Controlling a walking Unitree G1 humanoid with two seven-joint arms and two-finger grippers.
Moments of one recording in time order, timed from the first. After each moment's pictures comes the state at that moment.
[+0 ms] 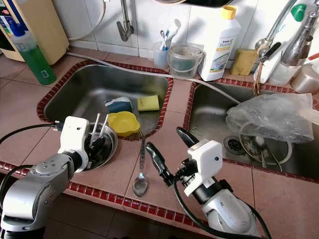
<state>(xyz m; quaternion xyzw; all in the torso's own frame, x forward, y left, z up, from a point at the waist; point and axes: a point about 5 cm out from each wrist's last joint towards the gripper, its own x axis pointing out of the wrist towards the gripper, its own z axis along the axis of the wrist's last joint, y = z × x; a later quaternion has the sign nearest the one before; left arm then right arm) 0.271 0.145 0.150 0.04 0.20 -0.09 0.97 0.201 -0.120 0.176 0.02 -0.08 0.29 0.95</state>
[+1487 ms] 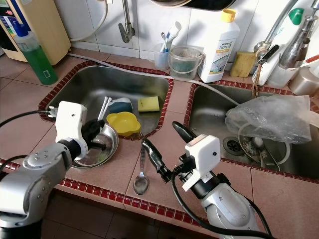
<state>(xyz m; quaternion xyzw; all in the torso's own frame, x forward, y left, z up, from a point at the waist) 0.278 0.144 0.193 0.00 0.10 -0.12 0.99 0.208 -0.116 0.183 0.02 -0.10 0.32 0.94</state>
